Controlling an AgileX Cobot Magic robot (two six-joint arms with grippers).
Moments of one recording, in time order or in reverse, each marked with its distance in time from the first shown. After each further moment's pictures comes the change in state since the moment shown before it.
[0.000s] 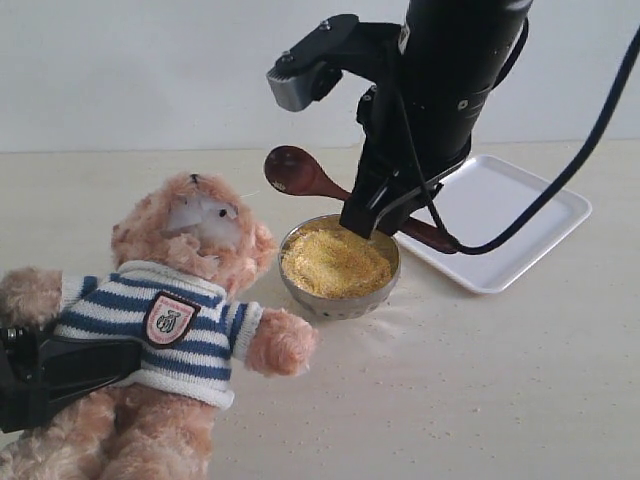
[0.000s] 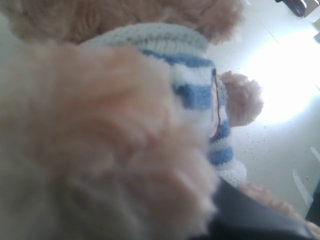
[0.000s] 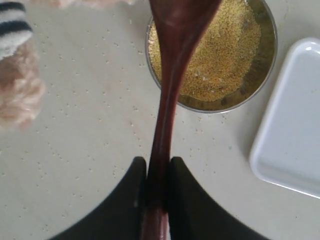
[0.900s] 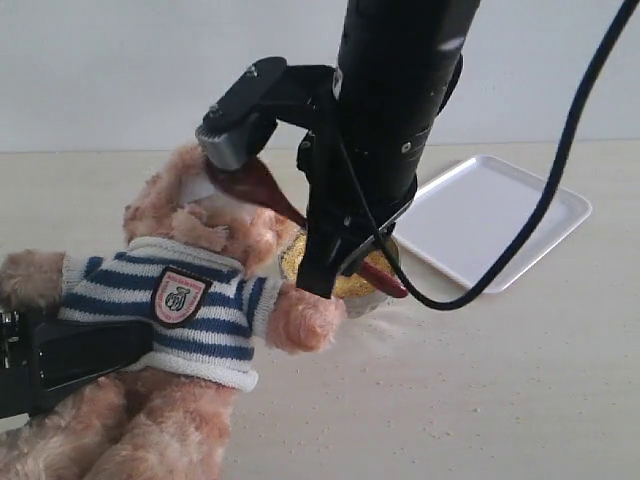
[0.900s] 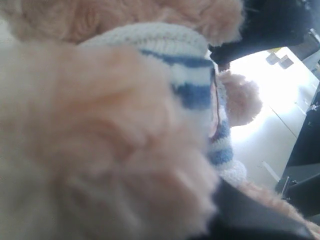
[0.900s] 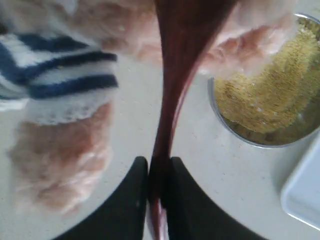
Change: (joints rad) left arm 0.000 0.000 0.002 -0.063 0.137 0.008; right arm 0.119 0.036 0.000 0.007 0.002 -0.050
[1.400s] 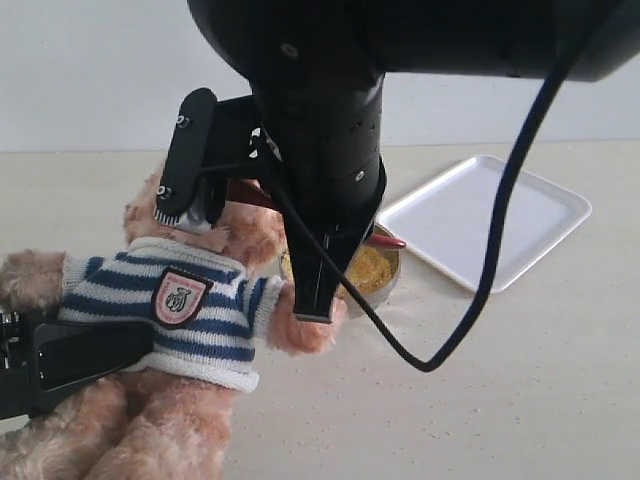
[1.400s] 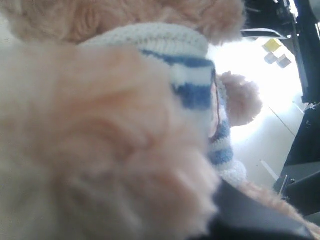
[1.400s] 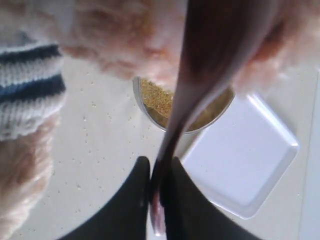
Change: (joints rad) left arm 0.000 0.000 0.000 0.000 0.006 0.000; right arm 0.215 0.032 0.000 -0.480 -0.002 0.141
